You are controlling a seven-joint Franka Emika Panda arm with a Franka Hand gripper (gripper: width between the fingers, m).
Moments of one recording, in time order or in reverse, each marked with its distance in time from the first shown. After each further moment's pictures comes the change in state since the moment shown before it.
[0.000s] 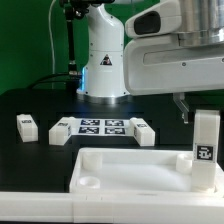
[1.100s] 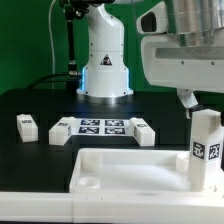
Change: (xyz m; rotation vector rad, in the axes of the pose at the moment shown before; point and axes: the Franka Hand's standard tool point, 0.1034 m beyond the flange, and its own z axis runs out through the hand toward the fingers) arm -0.004 -0.004 -0.001 -0.005 -0.011 0.481
